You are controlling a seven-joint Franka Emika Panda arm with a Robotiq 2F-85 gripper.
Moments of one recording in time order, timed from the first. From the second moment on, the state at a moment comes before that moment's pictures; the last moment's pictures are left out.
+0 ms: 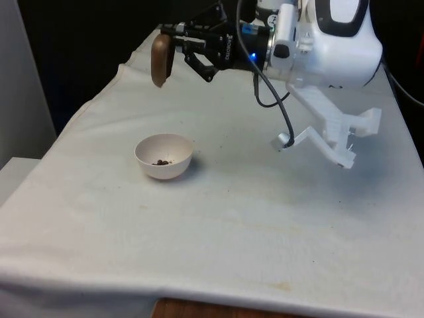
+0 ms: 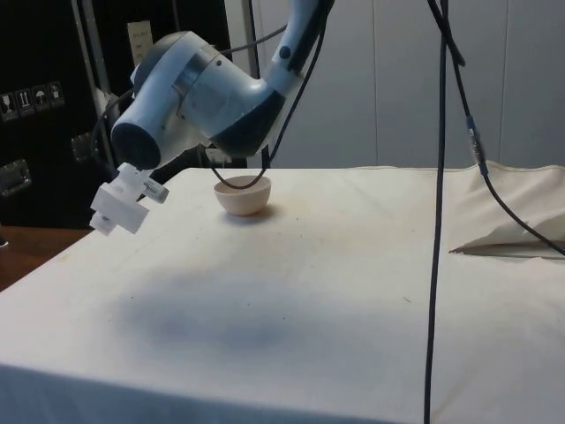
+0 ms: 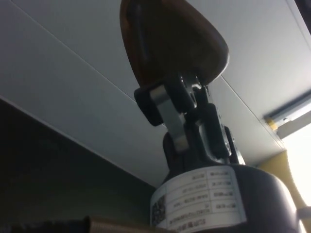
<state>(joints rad) 0.08 0.70 0.15 -1.70 -1.63 1.30 0.95</state>
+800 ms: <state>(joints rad) 0.06 0.67 0.15 -1.70 -1.56 1.37 0.99</state>
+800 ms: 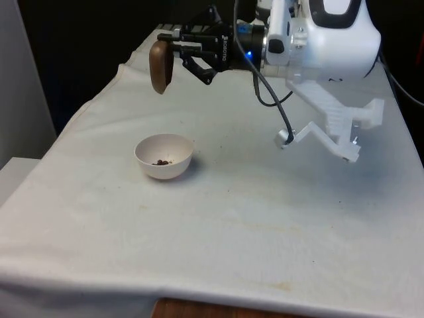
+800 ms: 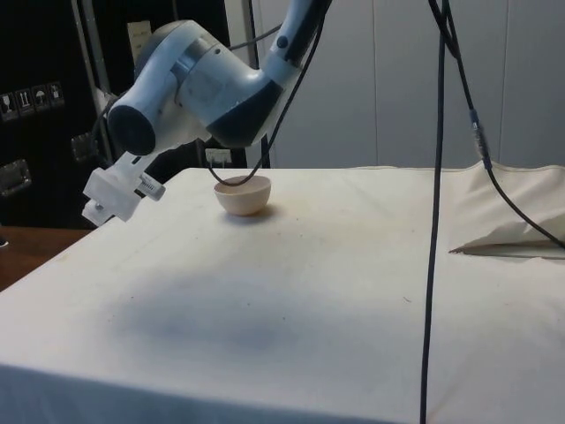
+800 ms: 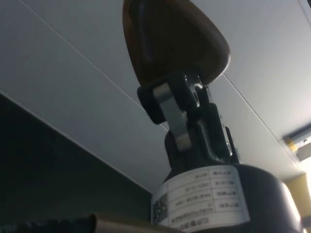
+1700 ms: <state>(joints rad) 0.04 0.63 0.15 -1.70 -1.46 1.45 1.02</state>
